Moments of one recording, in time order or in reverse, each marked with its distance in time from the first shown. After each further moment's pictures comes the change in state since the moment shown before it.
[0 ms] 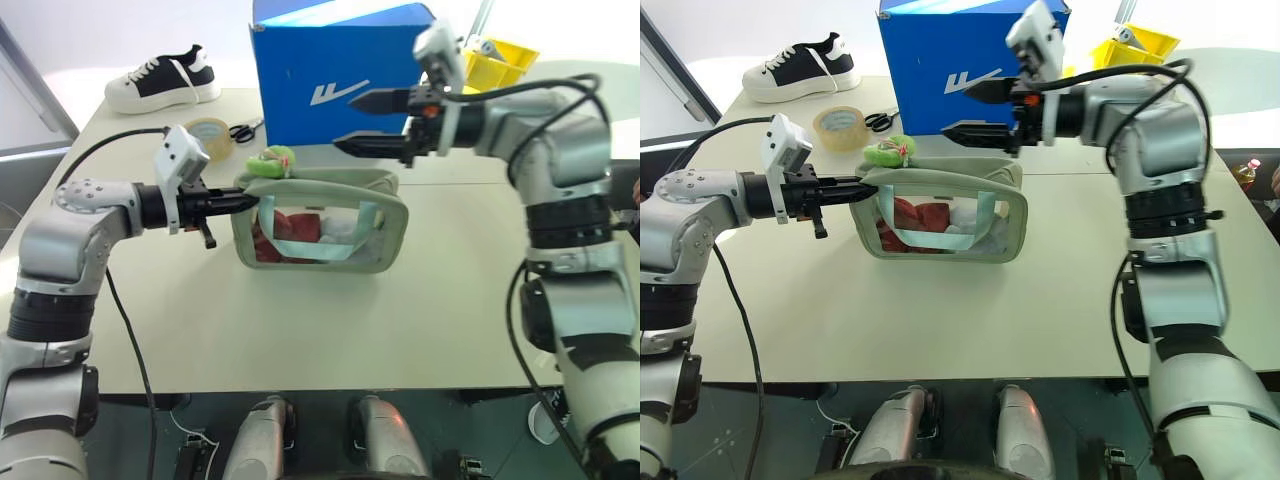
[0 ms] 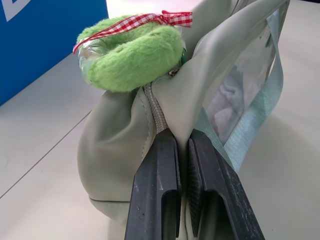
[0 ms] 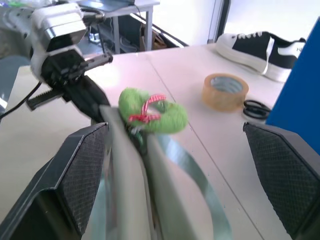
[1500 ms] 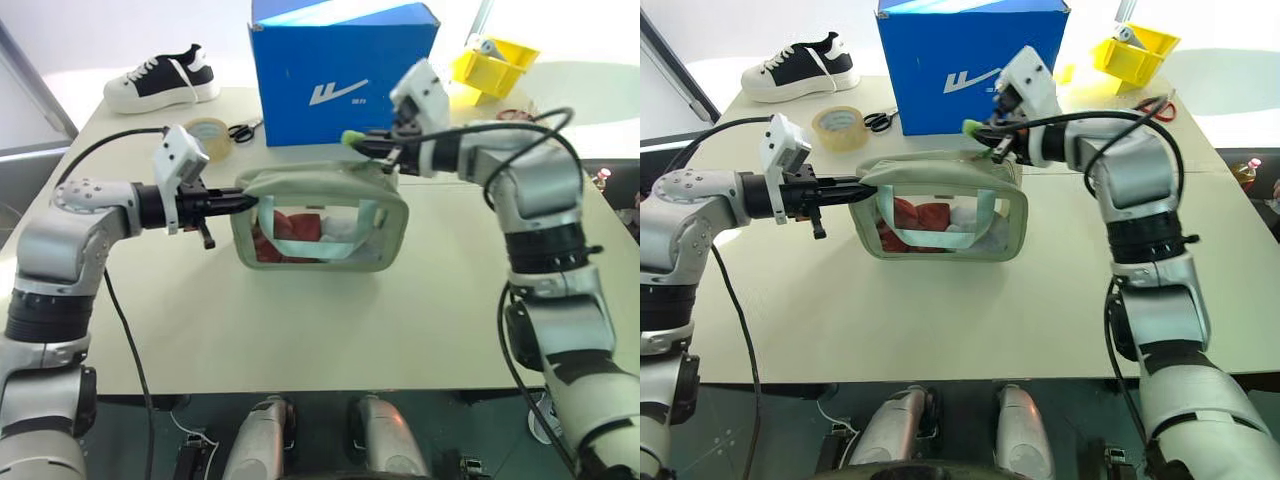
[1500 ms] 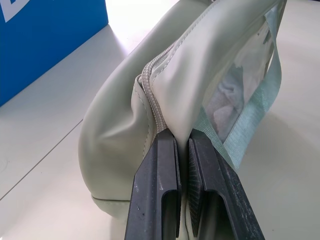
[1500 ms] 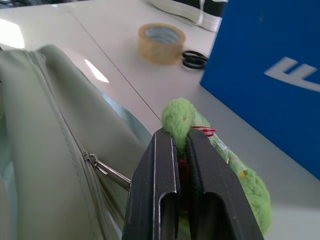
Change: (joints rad) left arm -0.003 0.008 -0.003 0.007 -0.002 -0.005 -0.003; right arm 0.176 -0.065 -0.030 -0.238 -0.181 0.146 -0.226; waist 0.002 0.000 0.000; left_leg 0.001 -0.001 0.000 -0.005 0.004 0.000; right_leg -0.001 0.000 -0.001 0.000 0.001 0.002
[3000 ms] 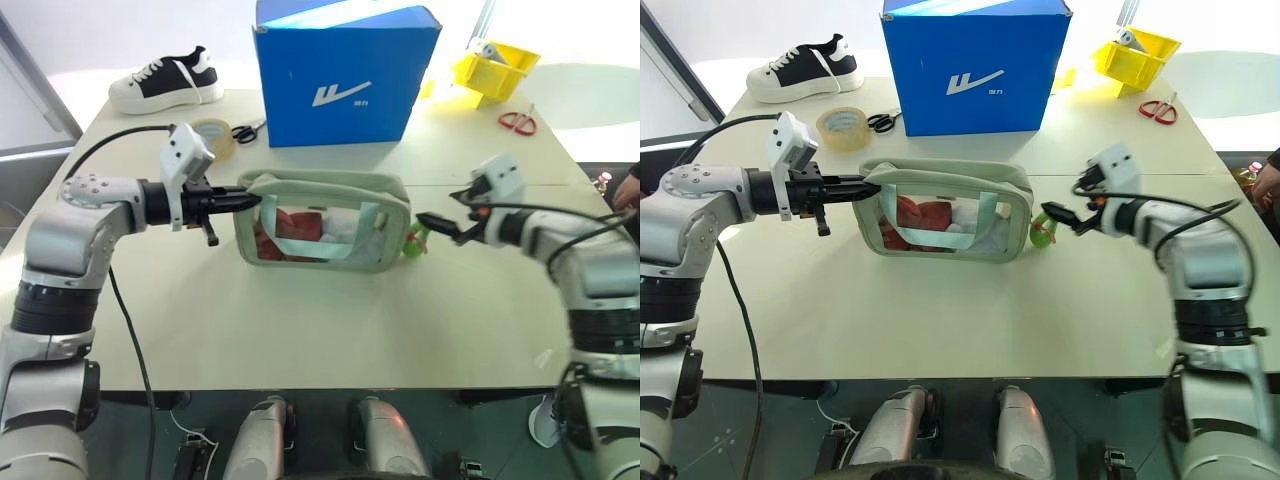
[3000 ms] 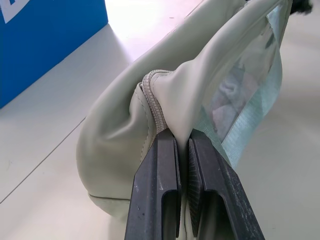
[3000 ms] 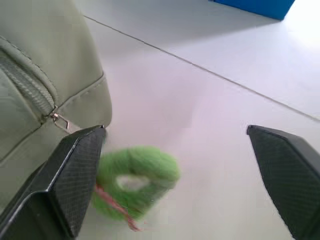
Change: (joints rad) left arm -0.031 -0.006 -0.032 0.030 0.020 -0.017 0.001; right arm 0.411 -0.261 -0.187 -0.088 0.163 -0.001 -0.011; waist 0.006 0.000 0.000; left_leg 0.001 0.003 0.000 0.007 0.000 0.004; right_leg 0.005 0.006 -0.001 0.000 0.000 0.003
